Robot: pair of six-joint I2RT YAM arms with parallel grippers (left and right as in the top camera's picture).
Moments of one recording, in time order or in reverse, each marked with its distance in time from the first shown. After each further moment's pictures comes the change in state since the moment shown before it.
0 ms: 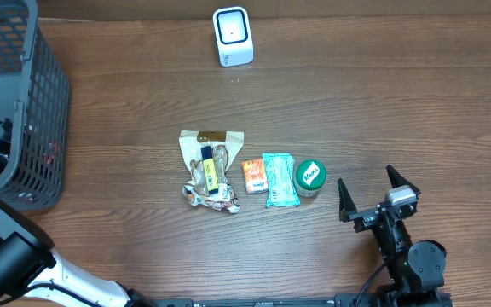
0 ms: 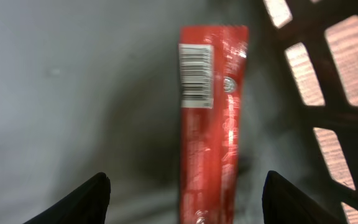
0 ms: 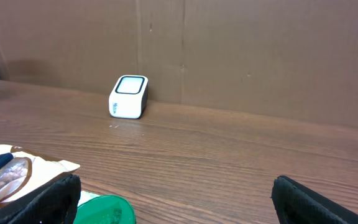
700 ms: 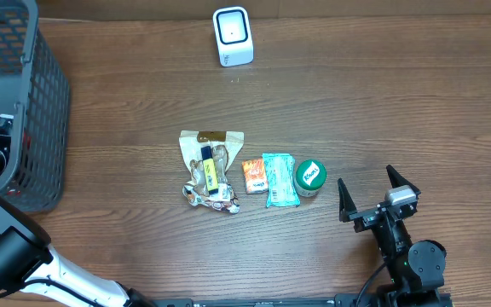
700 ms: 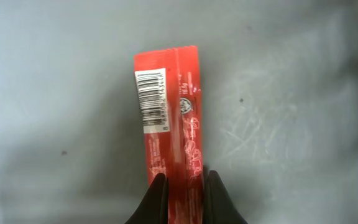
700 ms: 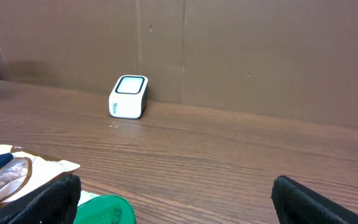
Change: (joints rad) left arm 0.003 0.045 0.002 0.212 -0.040 -0.277; right arm 0.000 0.000 0.000 0.001 0.000 -0.001
